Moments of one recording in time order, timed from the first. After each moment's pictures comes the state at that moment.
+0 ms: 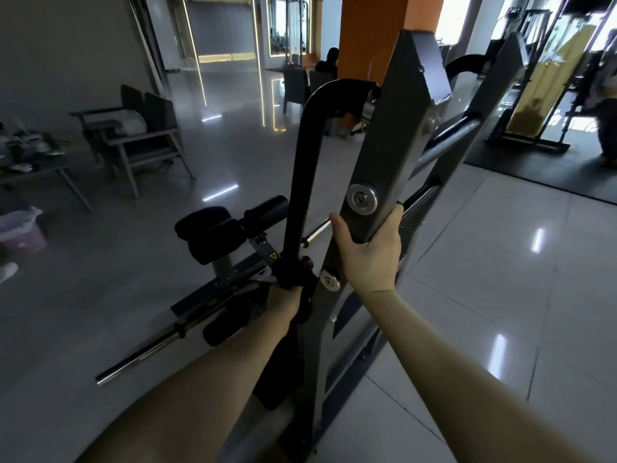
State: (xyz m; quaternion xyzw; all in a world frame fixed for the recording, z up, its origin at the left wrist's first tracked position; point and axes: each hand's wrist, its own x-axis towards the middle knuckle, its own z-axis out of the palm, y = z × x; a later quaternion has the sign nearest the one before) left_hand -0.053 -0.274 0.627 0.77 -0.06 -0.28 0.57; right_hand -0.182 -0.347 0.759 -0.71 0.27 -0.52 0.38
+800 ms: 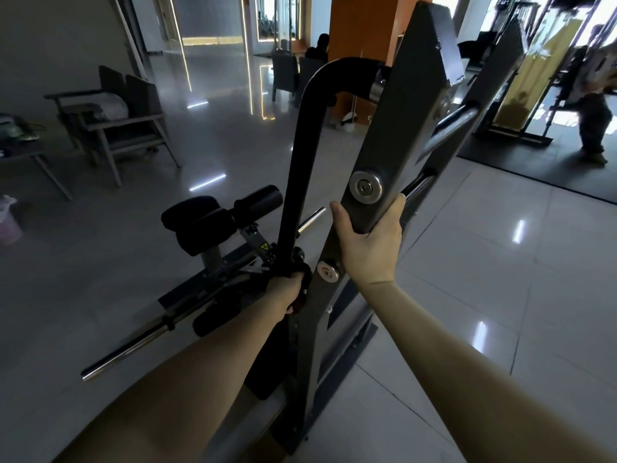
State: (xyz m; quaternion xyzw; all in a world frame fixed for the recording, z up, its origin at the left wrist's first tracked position) left_hand -0.049 -0.282 0.626 0.76 -0.03 -0.39 0.51; right_hand -0.179 -0.347 0.758 -0.69 0.27 -0.54 0.40
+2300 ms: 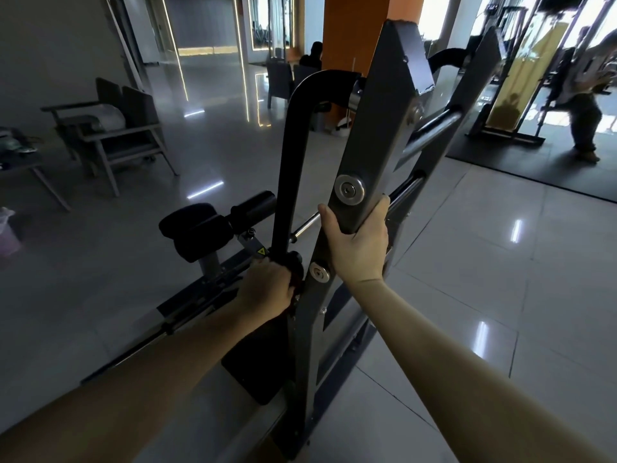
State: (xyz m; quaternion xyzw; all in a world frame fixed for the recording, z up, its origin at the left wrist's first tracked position) left_hand -0.055 -0.238 0.674 0.85 -0.52 0.07 0.05; right_hand -0.182 -0.344 0.759 -0.71 0.30 -0.52 0.37
